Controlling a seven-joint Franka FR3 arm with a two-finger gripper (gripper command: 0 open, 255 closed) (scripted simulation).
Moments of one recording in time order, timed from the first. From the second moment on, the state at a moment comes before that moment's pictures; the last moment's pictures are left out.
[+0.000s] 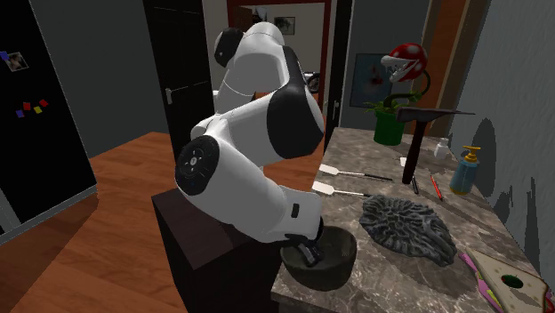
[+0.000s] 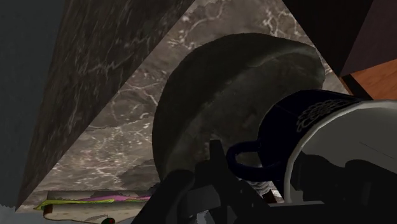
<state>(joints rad) 0.52 0.54 -1.11 -1.77 0.99 1.47 -2.13</state>
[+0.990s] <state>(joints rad) 0.51 0.55 -1.10 -1.79 1.01 1.49 -2.15</state>
